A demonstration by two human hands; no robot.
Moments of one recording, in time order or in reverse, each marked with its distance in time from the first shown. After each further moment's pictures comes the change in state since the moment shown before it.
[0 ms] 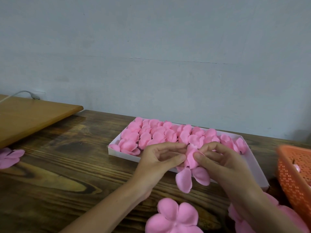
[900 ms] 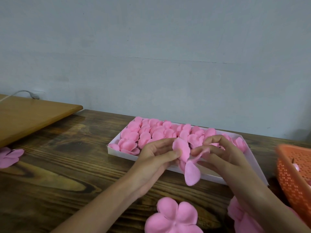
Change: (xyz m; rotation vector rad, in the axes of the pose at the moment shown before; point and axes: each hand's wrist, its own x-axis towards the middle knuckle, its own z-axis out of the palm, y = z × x) left_hand 0.009 -0.003 -0.007 -0.287 -0.096 -0.091; right_hand 0.003 -0.002 -0.014 -0.071 -0.080 0.007
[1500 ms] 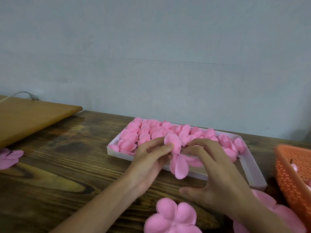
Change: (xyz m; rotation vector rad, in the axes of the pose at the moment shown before) left_hand 0.004 -0.002 -0.006 -0.096 0.144 -0.003; right_hand -0.006 0.010 0.010 -1.014 -0.053 -0.609
